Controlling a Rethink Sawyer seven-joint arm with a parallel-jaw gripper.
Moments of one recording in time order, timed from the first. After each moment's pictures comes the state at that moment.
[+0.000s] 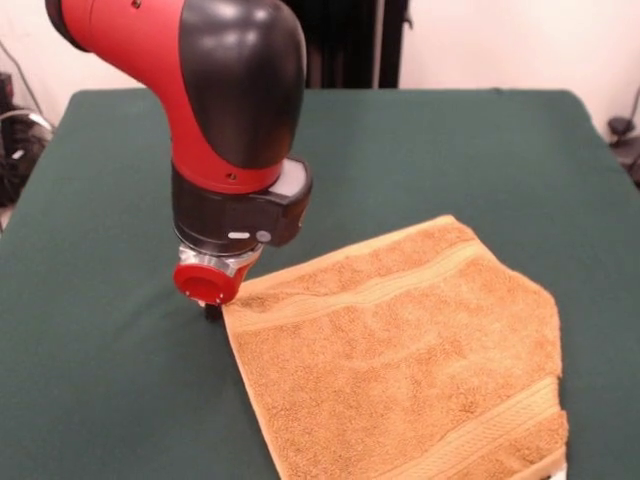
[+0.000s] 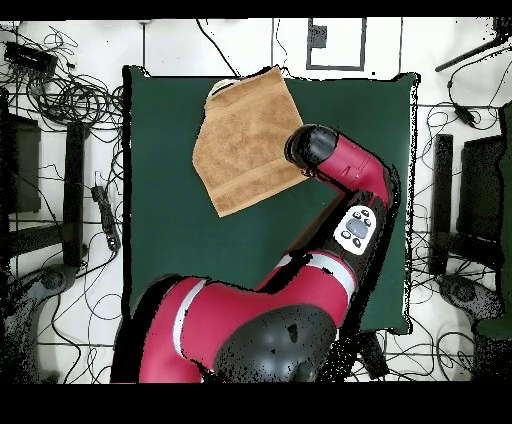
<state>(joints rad) -0.05 -0.02 -0.57 1.05 0.58 0.69 2.92</state>
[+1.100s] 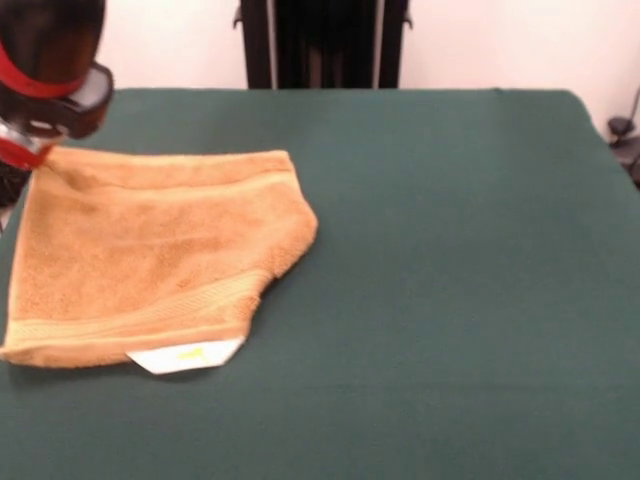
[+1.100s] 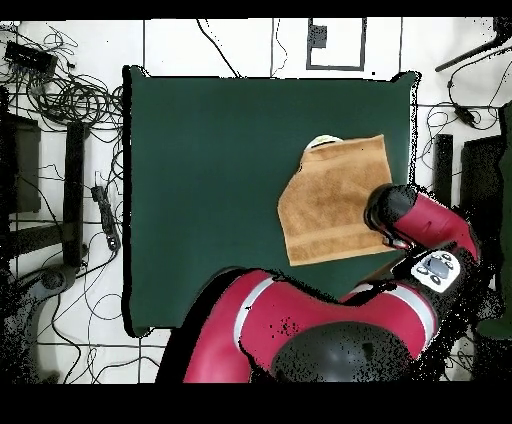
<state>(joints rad) -0.23 -0.05 -0.74 1.20 0.27 0.69 2.92</state>
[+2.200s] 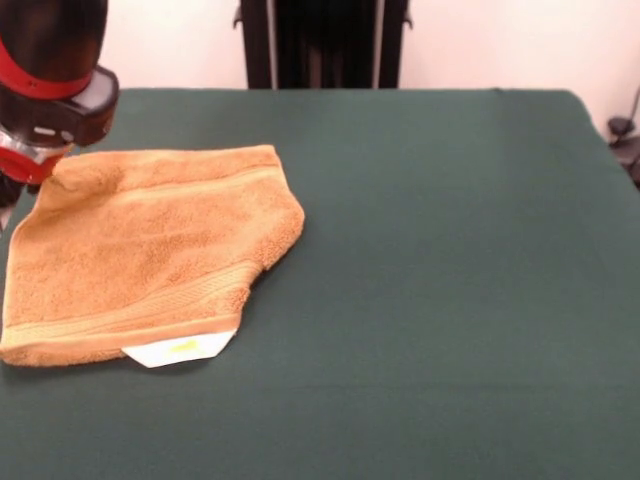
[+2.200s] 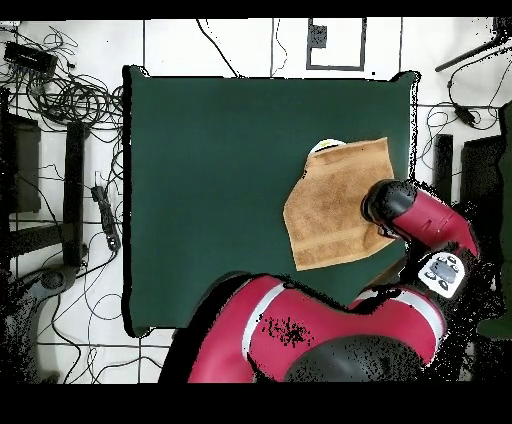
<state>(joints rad) -0.24 -0.09 -0.65 1.21 0.29 0.64 2.92</state>
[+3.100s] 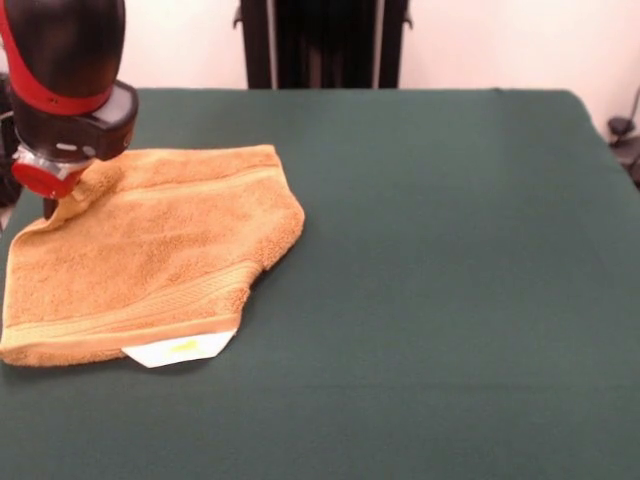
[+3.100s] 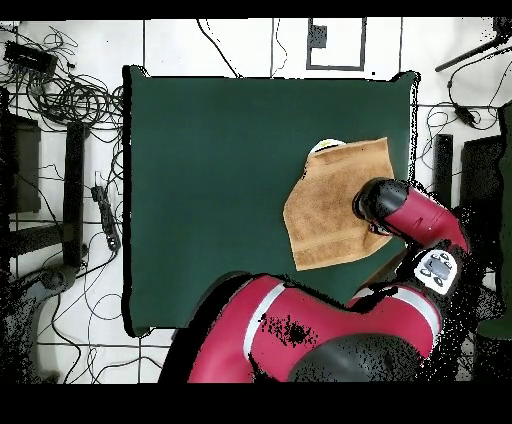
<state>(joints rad) -0.23 -0.09 -0.62 1.21 0.28 0.64 2.92</state>
